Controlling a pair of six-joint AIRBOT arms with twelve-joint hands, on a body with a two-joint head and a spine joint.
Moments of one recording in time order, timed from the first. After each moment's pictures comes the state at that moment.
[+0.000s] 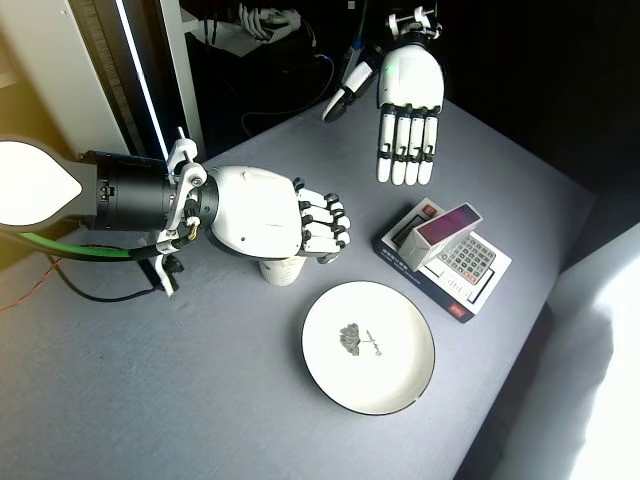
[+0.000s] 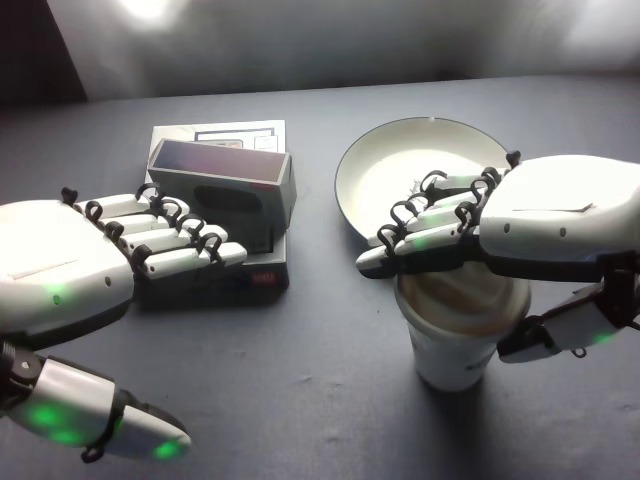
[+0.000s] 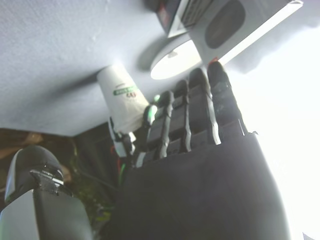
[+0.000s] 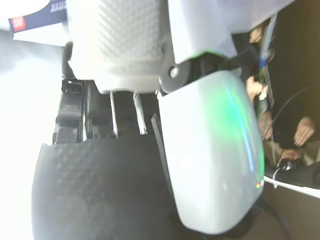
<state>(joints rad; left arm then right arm) 0.56 -0.63 0.78 0.30 -0.53 0.77 -0.27 -0.92 0.97 -0.96 0.42 0.01</state>
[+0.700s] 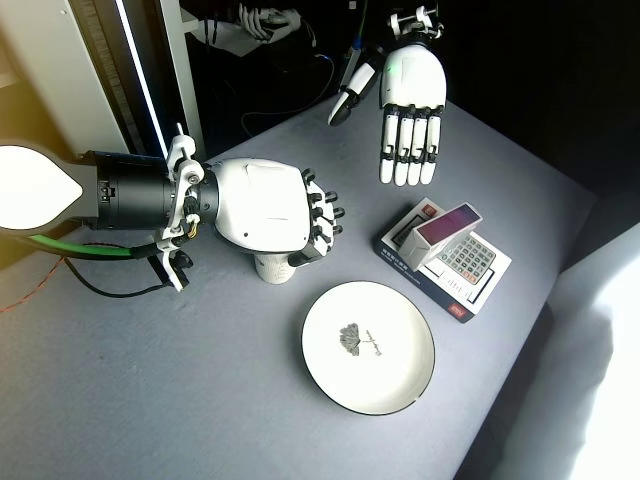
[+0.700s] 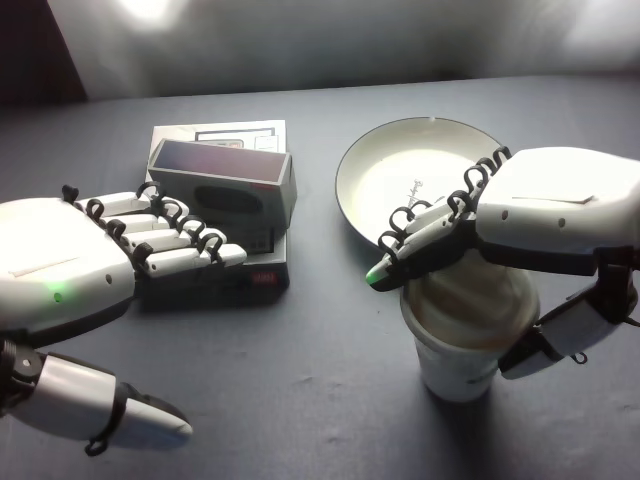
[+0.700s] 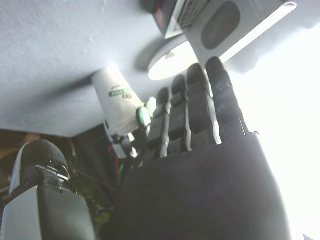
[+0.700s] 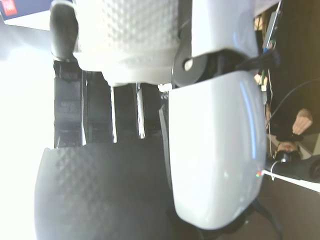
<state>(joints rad) 0.55 -0.63 0.78 0.29 -0.53 0.77 -0.28 -0.92 0.97 -0.91 0.46 0.01</state>
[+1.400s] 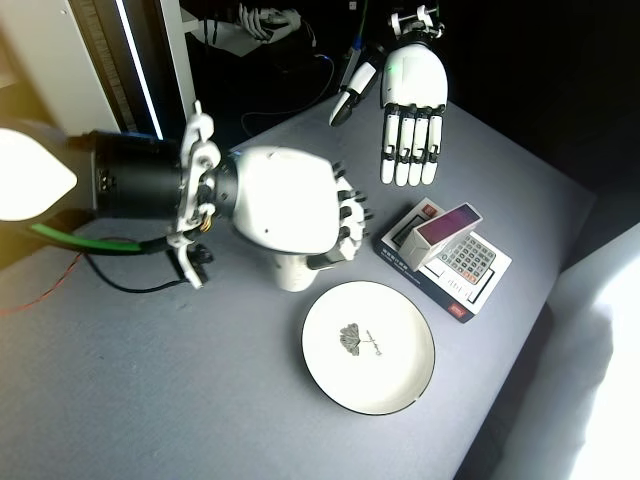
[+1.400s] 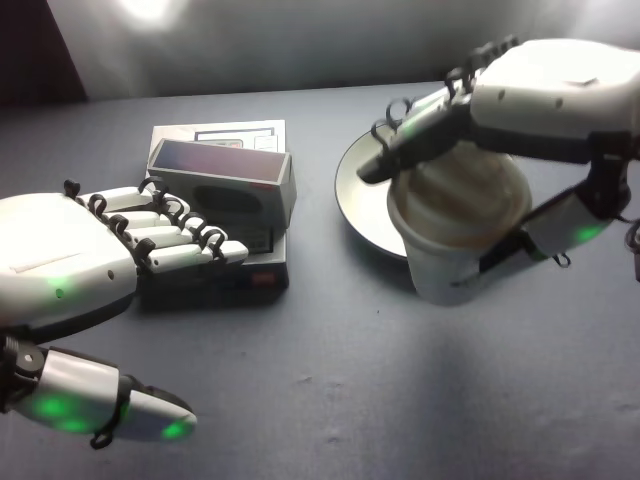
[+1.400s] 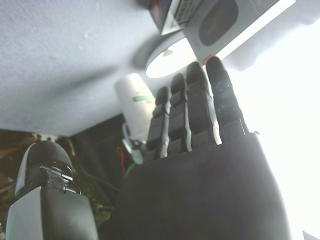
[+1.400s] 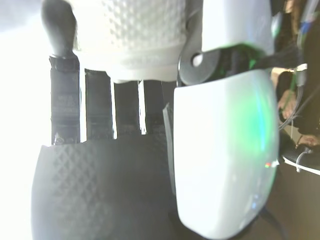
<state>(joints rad) 0.54 -0.63 0.78 0.29 -0.53 0.78 -0.10 -0.92 0.97 -0.63 0.35 -0.23</state>
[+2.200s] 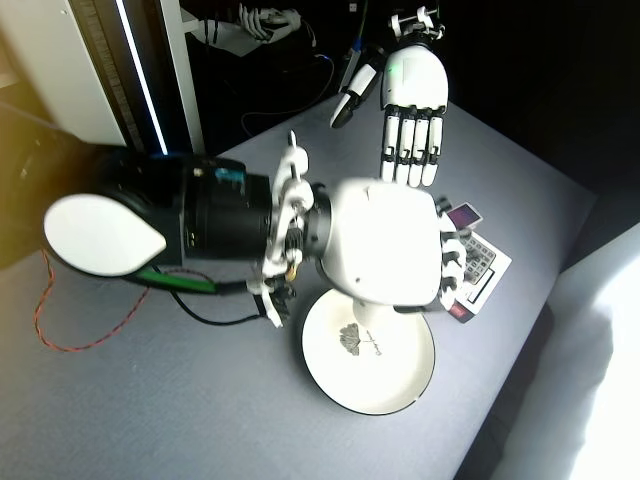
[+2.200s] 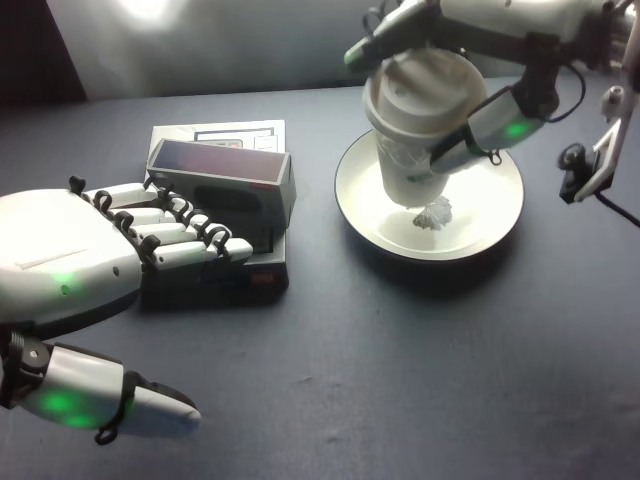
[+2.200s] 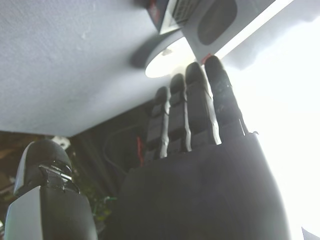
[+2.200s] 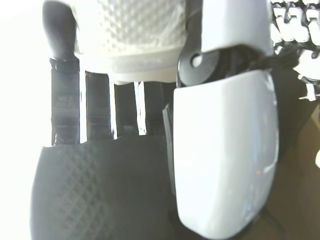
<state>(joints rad) 0.53 -0.64 0.78 0.30 -0.53 0.78 -0.10 -1.16 1.30 -0.27 0.39 -0.45</state>
